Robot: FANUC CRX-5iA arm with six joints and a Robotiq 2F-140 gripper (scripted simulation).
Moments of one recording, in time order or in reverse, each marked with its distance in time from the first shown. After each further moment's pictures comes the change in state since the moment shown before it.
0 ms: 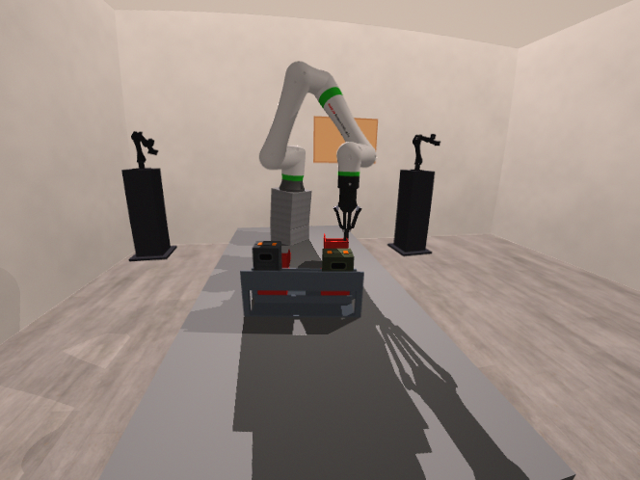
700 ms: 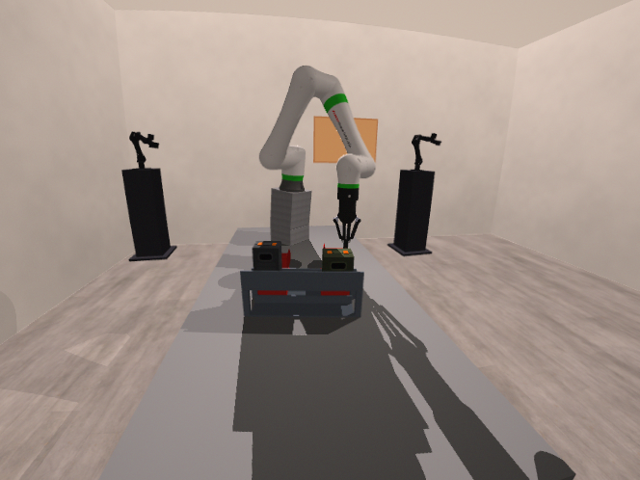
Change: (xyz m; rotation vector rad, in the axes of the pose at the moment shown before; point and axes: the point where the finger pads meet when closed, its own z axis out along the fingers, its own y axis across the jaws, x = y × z) arm 0.000 0.000 0.051 -0.001 0.000 0.000
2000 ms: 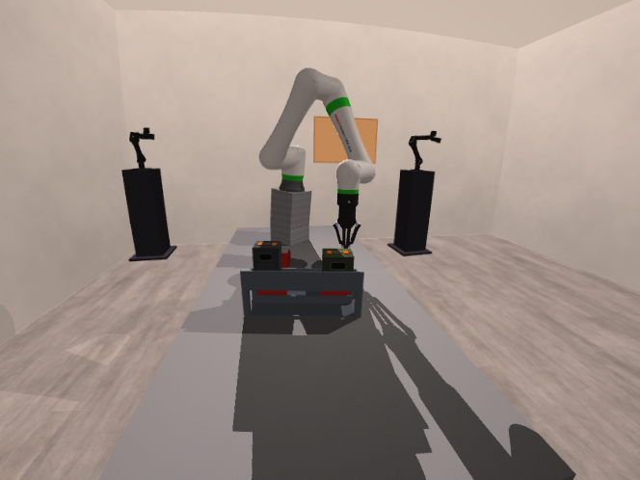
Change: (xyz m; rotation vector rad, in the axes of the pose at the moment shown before) arm 0.000 0.000 0.024 0.000 0.000 0.000
